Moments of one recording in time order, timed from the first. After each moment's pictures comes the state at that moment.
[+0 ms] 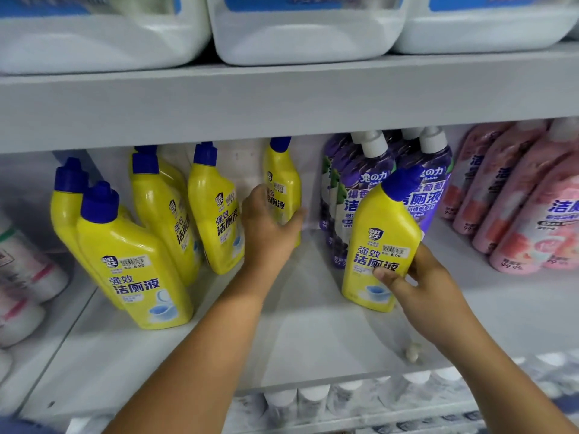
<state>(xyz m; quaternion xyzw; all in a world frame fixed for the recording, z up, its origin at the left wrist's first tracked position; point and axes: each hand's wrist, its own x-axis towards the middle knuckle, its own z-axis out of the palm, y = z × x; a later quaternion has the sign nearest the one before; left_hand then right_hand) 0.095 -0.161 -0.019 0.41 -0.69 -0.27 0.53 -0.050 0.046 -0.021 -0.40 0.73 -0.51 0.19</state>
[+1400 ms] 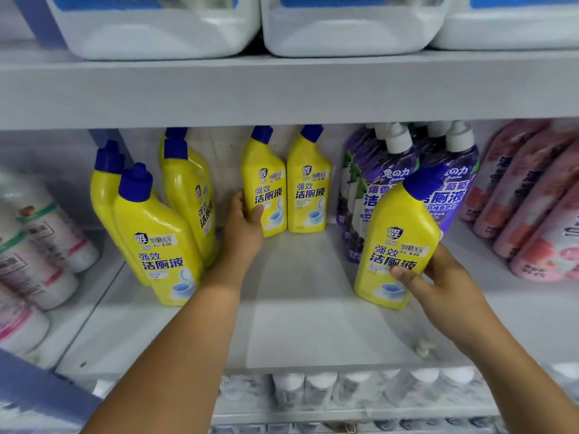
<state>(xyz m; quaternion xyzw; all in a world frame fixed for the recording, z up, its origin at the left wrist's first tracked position) 0.156 -0.220 -0.057 0.48 -0.63 -0.37 0.48 -0.053 0.050 -0.017 -0.44 0.70 -0.51 0.22</state>
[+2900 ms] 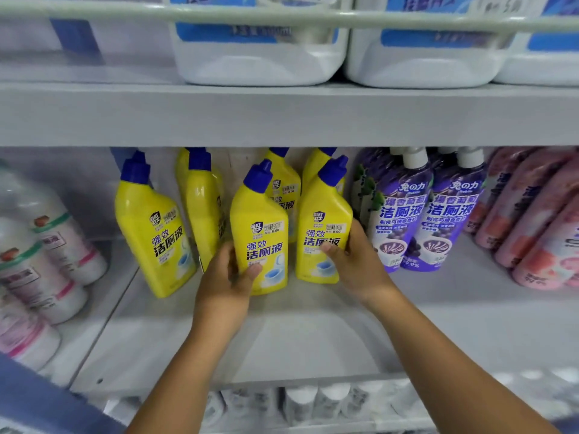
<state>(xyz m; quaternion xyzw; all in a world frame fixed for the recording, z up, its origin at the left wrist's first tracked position) 0.246 -0.134 -0.055 0.41 -0.65 -0.44 0.46 0.025 -0.068 -0.026 -0.47 0.61 -0.58 0.26</state>
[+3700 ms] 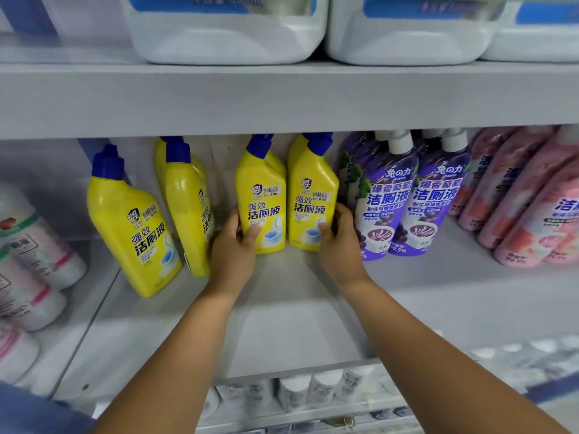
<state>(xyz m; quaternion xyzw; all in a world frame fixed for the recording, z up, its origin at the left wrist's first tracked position) 0.194 -0.192 -0.064 0.43 -0.68 -0.39 0.46 0.023 -0.102 -0.057 -0.39 0.67 -0.62 0.13</state>
